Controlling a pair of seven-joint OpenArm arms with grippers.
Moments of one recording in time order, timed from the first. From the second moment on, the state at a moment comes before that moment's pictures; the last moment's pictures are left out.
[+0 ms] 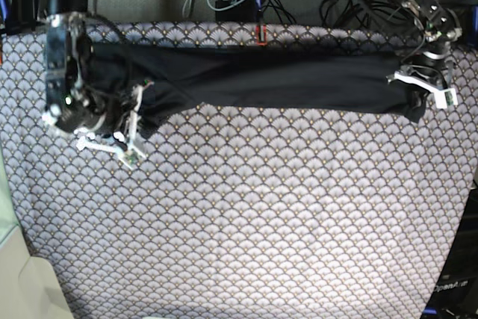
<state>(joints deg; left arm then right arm) 3.1 -1.2 -54.5 72.8 5.4 -38.5 15.5 0.2 14.3 1.5 101.7 15.4 39.9 -70.1</state>
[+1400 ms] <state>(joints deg) 3.7 -1.6 -54.6 72.9 5.3 -38.8 15.5 -28.9 32.3 9.6 112.3 15.9 40.0 -32.1</state>
